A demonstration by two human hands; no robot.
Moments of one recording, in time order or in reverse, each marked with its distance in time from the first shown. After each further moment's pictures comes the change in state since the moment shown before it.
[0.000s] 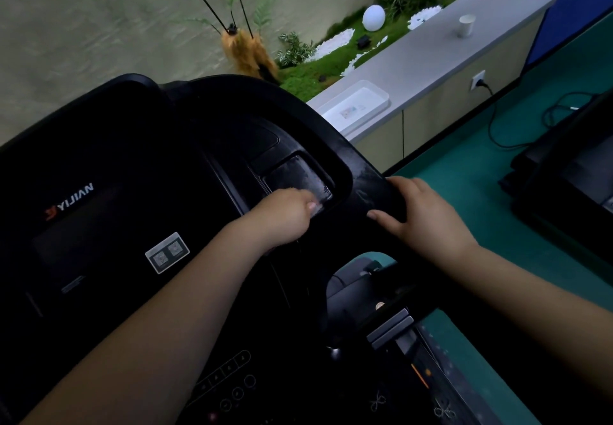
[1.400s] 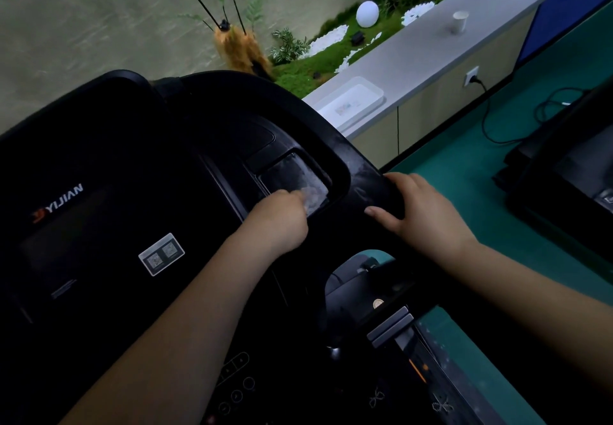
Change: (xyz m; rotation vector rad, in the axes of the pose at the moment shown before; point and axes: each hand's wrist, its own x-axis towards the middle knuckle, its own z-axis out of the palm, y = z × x) left_hand -0.009 0.005 0.007 -0.022 0.066 -0.131; right_hand 0.001 -0.002 0.000 -0.030 -0.011 0.012
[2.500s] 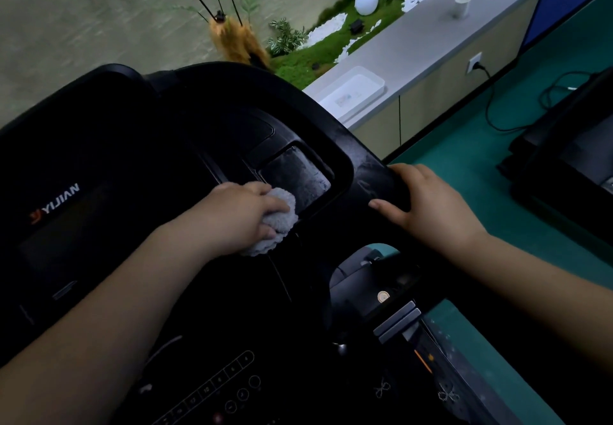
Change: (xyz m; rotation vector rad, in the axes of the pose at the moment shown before) left_hand -0.013 -0.051 -0.042 0.462 -0.138 0.261; right_hand 0.000 0.001 0.000 0.002 0.007 0.007
